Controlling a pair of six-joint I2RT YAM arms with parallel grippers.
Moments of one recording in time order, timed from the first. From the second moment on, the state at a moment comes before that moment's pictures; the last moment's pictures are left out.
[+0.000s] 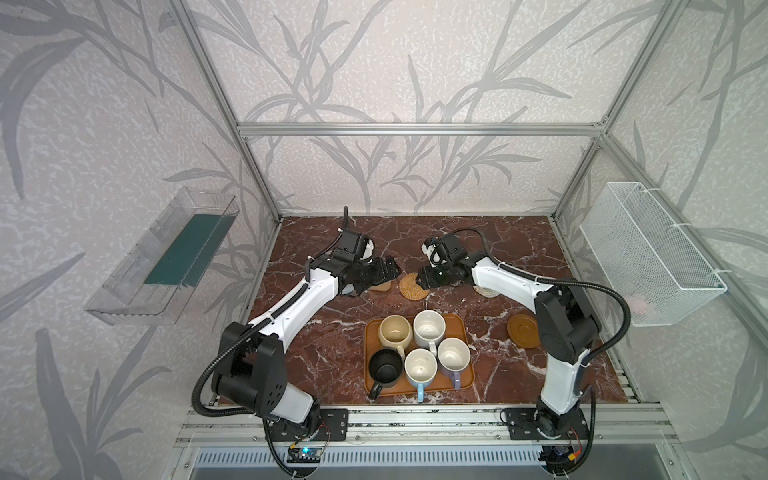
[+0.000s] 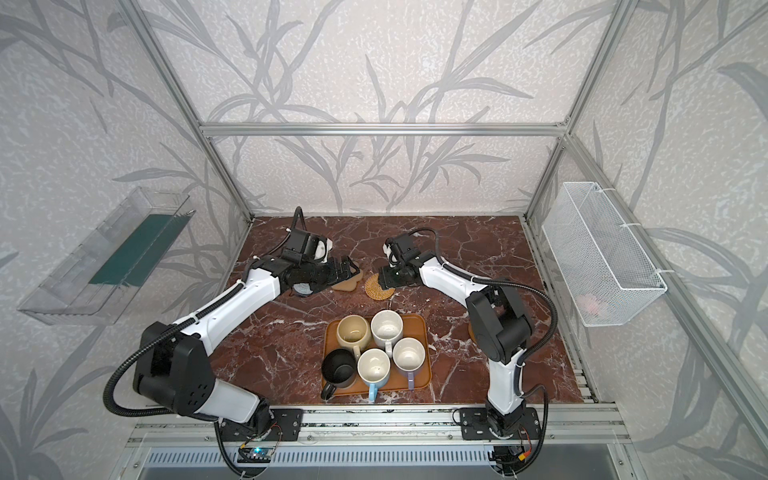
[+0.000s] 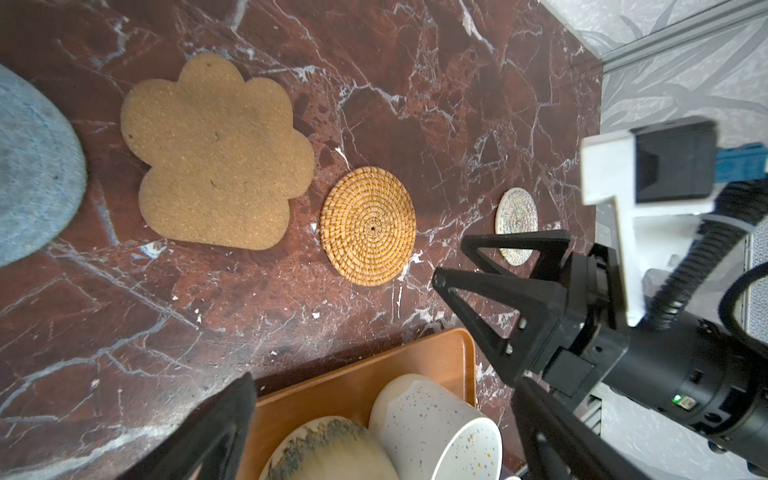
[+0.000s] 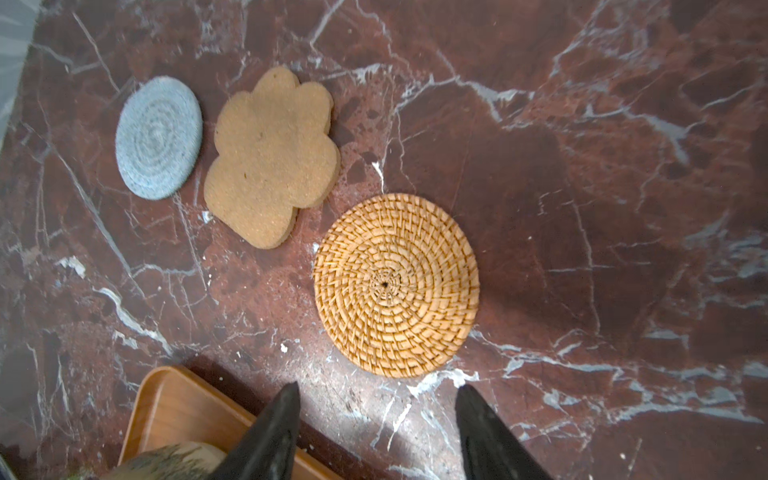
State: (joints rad) left arm -0.35 1.50 1.15 -0.54 0.32 -0.63; right arm 0.59 1.94 1.43 -0.48 -0.19 0.32
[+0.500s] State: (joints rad) left arm -0.35 1.49 1.13 -0.51 0.28 -0.63; right arm 0.59 2.17 1.70 -0.73 -0.16 0.16
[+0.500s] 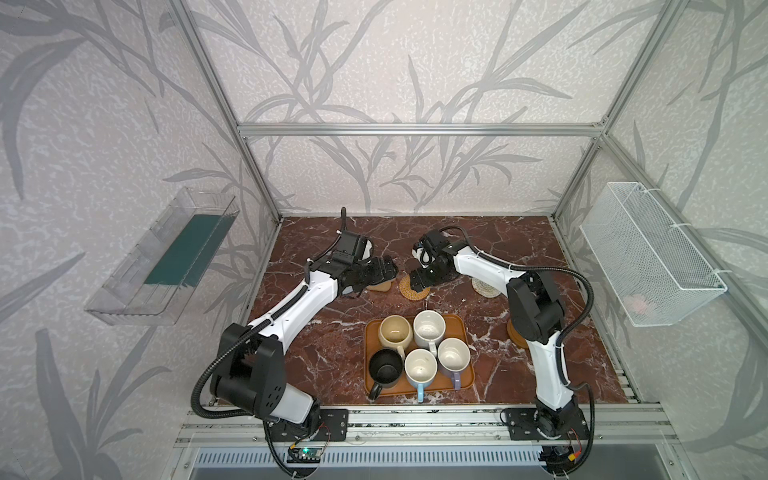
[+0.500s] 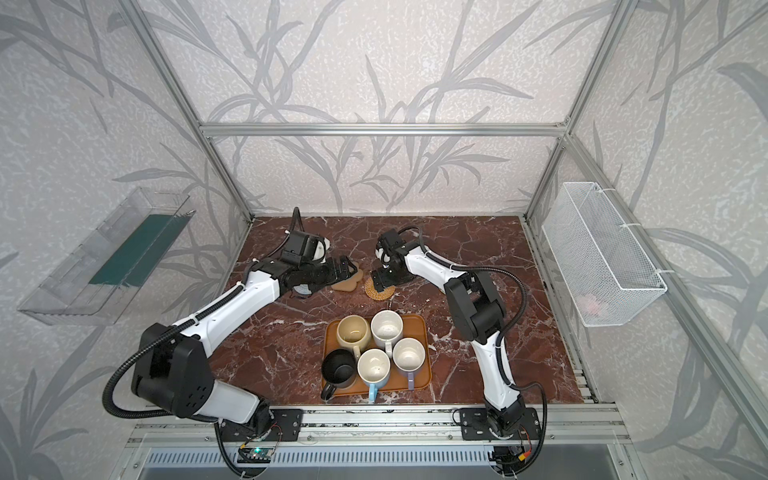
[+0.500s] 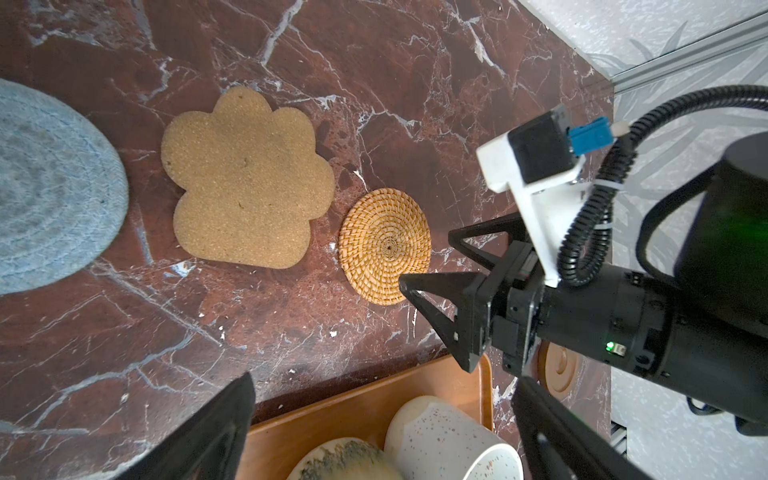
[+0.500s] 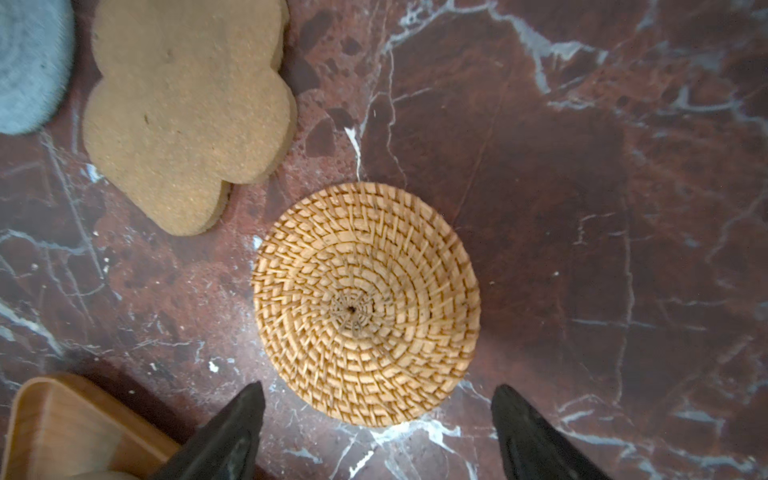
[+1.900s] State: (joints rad) left arm -0.36 1.49 1.10 -0.45 0.33 -0.66; right arm 0.56 2.54 2.30 -1.09 0.03 0.09
